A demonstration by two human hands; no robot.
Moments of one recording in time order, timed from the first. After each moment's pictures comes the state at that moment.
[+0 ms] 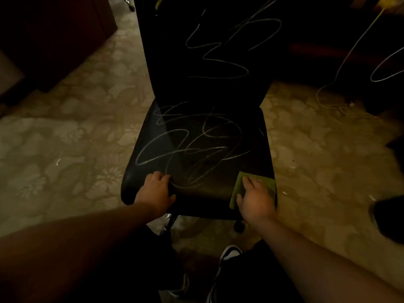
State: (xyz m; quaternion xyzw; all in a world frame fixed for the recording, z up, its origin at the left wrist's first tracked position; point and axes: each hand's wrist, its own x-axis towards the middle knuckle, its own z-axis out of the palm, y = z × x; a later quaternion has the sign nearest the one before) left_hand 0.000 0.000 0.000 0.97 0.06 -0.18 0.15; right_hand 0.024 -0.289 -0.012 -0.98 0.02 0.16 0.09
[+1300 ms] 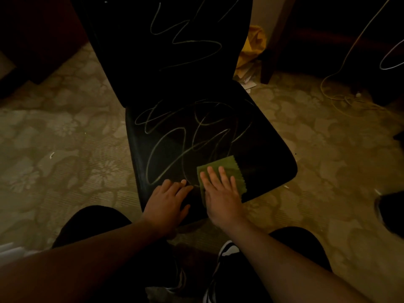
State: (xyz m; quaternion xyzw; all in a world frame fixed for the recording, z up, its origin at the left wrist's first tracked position) left_hand -0.034 -0.039 -0.054 0.99 -0.13 -0.02 0.07; right_hand 0.007 -0.236 -0.054 -0.97 -0.20 0.10 0.11
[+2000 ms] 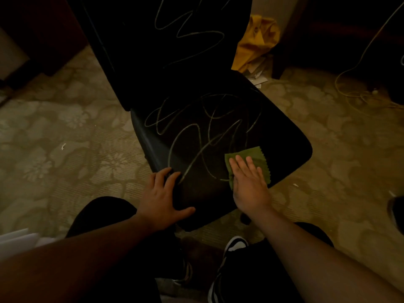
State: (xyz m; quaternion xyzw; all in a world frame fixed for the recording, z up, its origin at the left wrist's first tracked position) left_hand -0.053 -0.009 -0.047 0.98 0.03 -0.08 0.17; right_hand 0.032 -0.270 -0.054 -0.98 -0.14 0.09 0.13
